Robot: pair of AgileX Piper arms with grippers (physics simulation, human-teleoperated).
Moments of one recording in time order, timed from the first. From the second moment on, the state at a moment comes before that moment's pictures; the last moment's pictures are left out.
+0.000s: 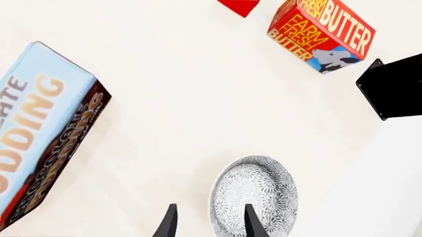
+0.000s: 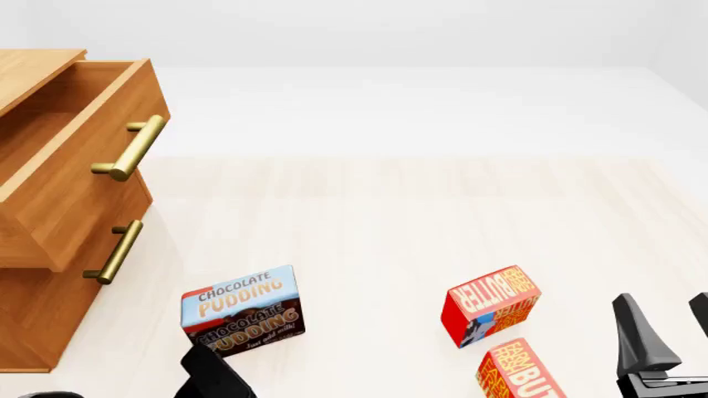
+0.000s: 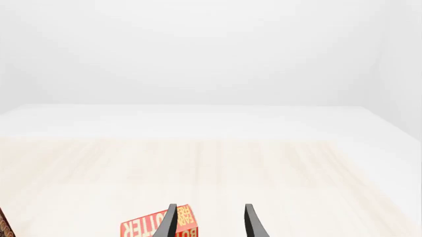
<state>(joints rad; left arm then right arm) -1.11 1.03 -0.35 0.32 -0.47 0.01 0.00 0.00 -0.01 0.00</state>
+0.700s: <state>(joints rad) -1.14 1.18 -0.26 0.07 -0.53 0.01 0.00 -0.01 -0.01 -0.01</state>
